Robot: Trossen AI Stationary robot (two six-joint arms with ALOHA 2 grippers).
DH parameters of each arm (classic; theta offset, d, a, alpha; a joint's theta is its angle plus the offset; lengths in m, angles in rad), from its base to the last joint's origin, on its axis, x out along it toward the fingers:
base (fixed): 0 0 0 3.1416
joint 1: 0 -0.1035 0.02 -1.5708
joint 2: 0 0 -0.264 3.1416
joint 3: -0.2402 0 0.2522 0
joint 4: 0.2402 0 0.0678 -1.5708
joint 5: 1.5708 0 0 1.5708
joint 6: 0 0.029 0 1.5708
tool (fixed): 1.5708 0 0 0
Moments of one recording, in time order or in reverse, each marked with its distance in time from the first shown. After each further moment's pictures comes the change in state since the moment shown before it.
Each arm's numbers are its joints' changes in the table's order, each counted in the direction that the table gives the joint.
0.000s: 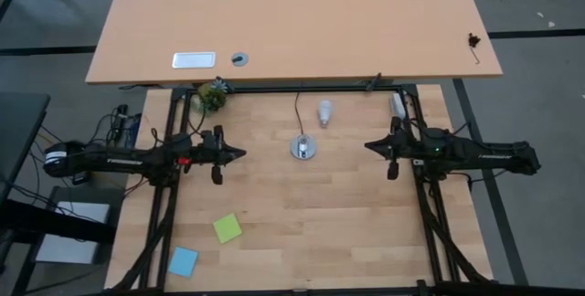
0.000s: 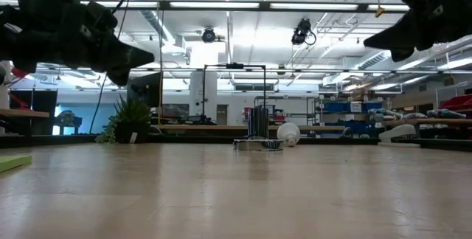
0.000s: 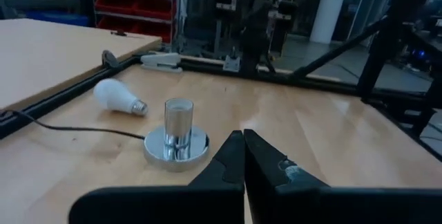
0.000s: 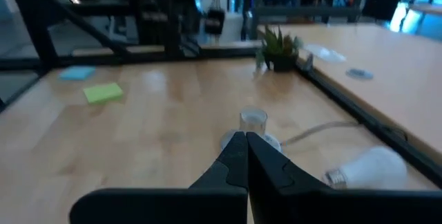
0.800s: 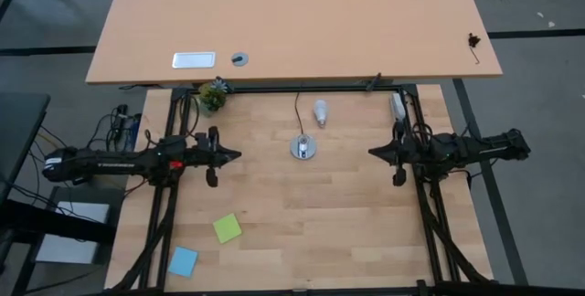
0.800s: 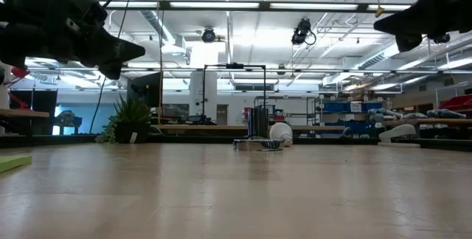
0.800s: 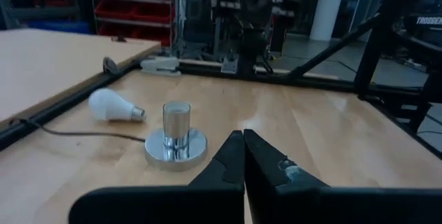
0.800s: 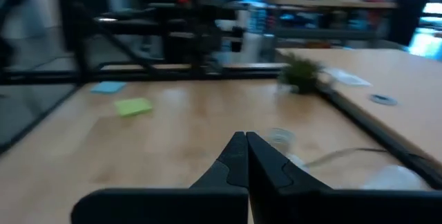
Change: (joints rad) left arm 0.059 0.246 0.000 0.243 -0.057 0.032; right arm -0.228 0.082 -0.002 -0.001 0.181 -0.007
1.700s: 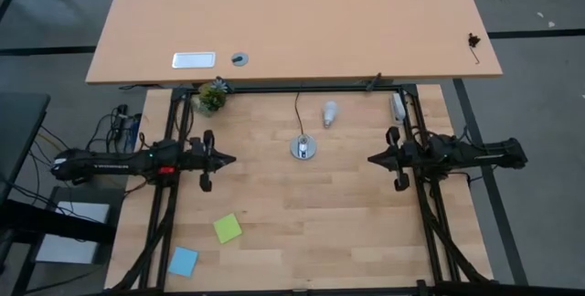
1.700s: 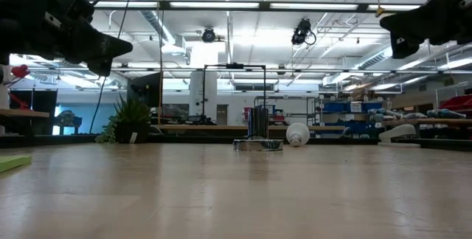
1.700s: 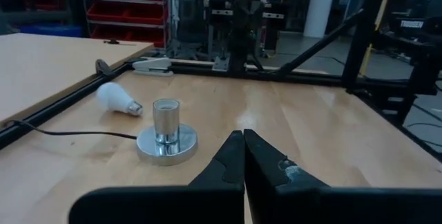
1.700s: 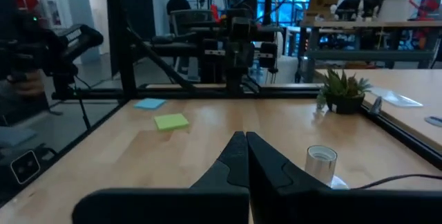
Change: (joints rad) left arm 0.103 0.249 0.000 0.248 -0.070 0.016; right arm 0.093 0.080 0.122 -0.155 -0.279 0.005
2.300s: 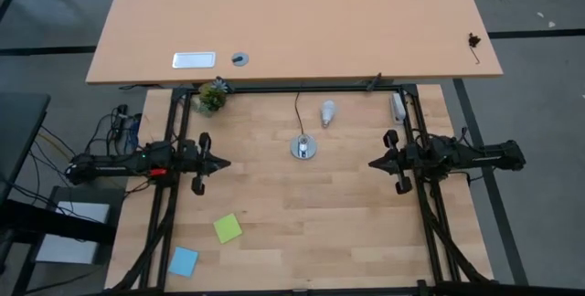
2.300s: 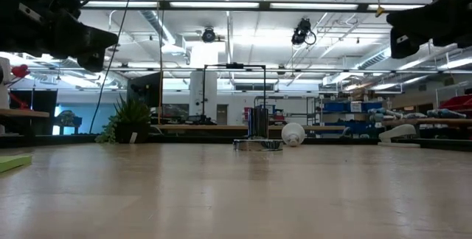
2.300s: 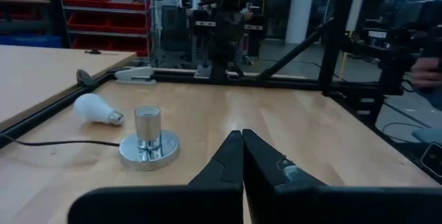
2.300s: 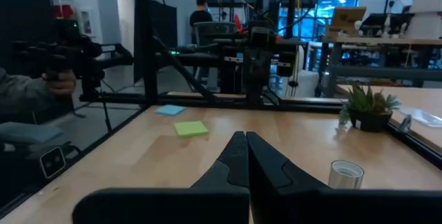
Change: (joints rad) left arm 0.067 0.278 -0.005 0.260 -0.010 0.010; right arm -0.020 0.060 0.047 -0.036 -0.064 -0.026
